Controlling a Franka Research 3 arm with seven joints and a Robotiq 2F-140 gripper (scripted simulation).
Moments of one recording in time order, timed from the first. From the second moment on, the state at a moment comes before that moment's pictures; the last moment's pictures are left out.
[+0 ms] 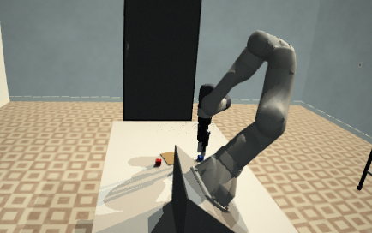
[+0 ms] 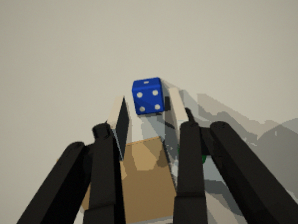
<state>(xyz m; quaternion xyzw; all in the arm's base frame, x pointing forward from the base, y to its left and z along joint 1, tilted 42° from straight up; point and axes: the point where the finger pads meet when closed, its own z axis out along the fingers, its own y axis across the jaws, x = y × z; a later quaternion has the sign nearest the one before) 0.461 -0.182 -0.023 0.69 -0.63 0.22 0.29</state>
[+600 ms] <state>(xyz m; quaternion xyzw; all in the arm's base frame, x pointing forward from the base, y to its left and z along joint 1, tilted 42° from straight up) 0.461 -0.184 -0.024 0.69 -0.63 0.22 0.29</state>
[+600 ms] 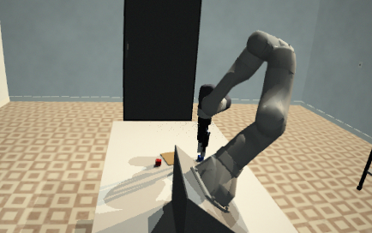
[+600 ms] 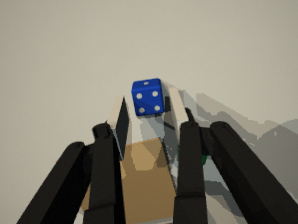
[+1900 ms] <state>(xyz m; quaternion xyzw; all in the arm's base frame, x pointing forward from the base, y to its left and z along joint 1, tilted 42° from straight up) 0.459 -0.207 -0.050 0.69 -0.63 0.21 0.29</state>
